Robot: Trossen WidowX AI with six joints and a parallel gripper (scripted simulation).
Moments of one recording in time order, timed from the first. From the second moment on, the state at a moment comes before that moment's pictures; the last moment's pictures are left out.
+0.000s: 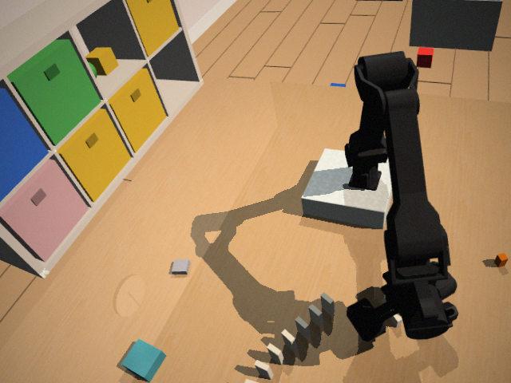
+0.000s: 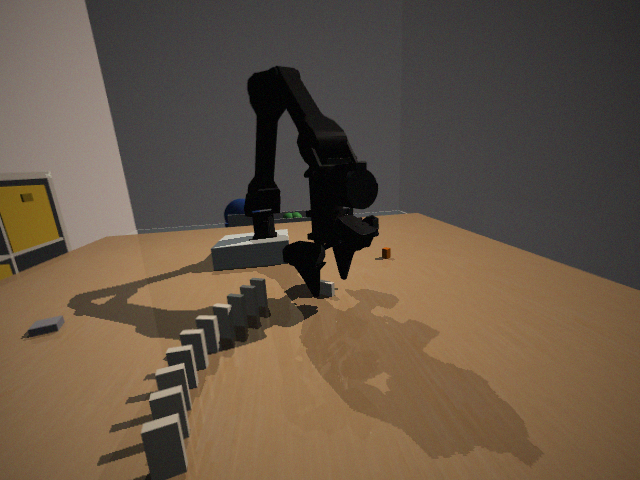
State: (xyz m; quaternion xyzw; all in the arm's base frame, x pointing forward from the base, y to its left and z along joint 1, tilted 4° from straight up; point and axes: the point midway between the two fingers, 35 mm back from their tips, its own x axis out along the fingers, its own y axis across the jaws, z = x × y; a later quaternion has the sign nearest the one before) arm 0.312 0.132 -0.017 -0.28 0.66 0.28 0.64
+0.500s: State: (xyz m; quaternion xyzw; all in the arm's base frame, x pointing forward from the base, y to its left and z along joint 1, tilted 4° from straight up) arm 0.310 0.132 -0.028 -0.28 0.66 0.28 0.64
